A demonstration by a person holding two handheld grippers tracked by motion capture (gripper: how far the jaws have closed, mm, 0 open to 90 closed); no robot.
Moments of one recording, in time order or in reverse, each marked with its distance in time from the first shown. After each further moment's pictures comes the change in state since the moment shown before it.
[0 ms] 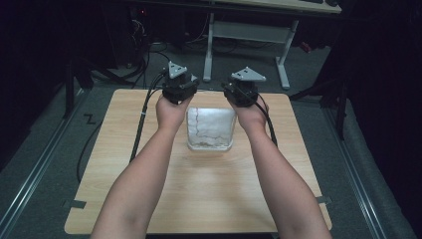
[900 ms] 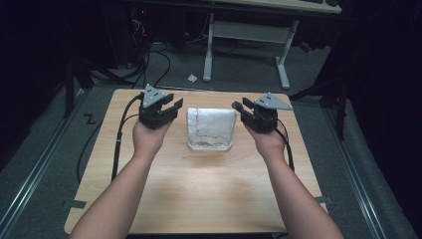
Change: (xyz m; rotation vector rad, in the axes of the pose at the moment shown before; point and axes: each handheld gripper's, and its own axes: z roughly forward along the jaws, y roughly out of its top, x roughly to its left) left arm 0.009 -0.048 -0.093 0.003 -0.022 0.066; right arm -0.006 -0.053 -0.076 -0.020 0.052 0.055
